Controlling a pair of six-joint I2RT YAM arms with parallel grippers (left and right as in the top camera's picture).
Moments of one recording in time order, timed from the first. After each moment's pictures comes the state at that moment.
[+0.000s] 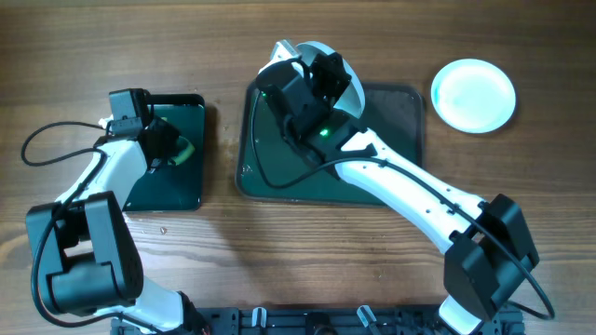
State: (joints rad) left arm 0.18 1.74 0.95 -0.31 -0.02 -0.76; right arm 0.77 1.83 1.47 -0.27 1.05 -0.75
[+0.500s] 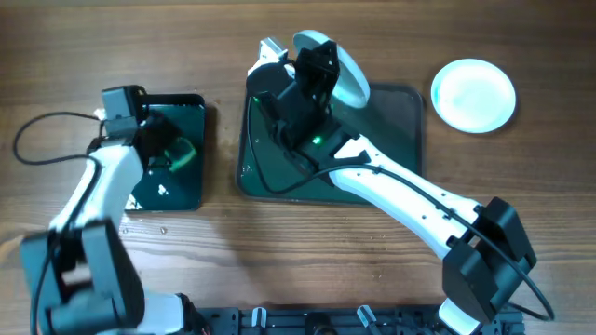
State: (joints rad) left arm 0.18 1.63 0.95 -0.34 0.01 -0.67; right arm 0.81 1.83 1.47 -0.08 1.16 -1.07
